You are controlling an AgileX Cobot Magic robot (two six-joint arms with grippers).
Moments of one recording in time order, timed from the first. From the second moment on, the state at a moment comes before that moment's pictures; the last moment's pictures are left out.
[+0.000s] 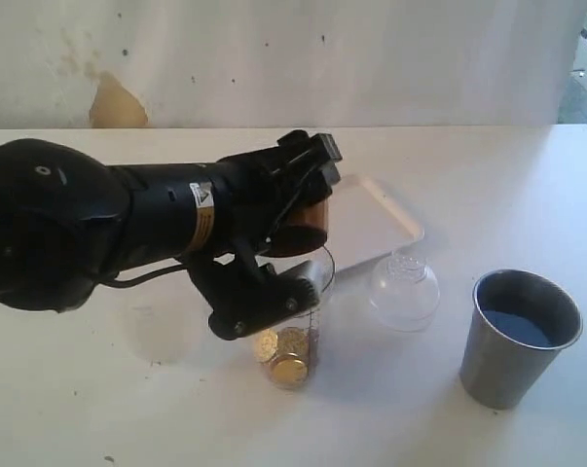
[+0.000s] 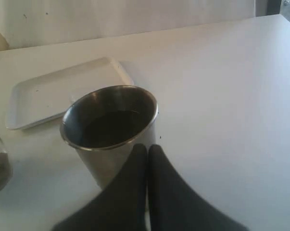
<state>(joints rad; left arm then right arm) -0.92 1.56 -0.95 1.75 0.24 0.44 0.04 0.01 -0.01 -0.05 0.34 0.24</state>
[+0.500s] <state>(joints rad) -0.80 1.56 -1.16 1.75 0.29 -0.80 0.04 0.01 -0.01 -0.05 0.34 0.24</state>
